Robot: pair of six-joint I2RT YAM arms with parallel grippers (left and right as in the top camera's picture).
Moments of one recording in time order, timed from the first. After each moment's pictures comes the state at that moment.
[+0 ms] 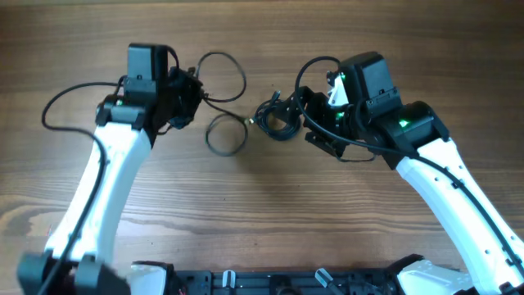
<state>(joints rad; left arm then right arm) -0.14 1.46 1.22 -0.66 0.23 -1.15 0.44 1.40 1.30 -0.84 -0.48 0.94</state>
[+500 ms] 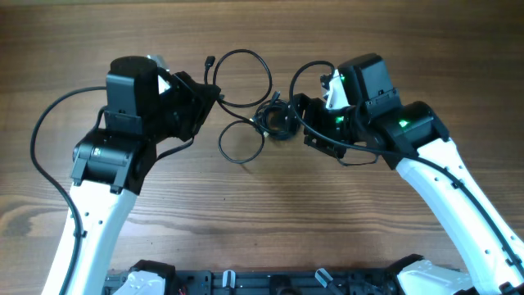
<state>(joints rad) -0.21 1.19 1.22 -0.67 0.37 -1.20 0.44 1.40 1.30 -0.87 -0.53 0.81</state>
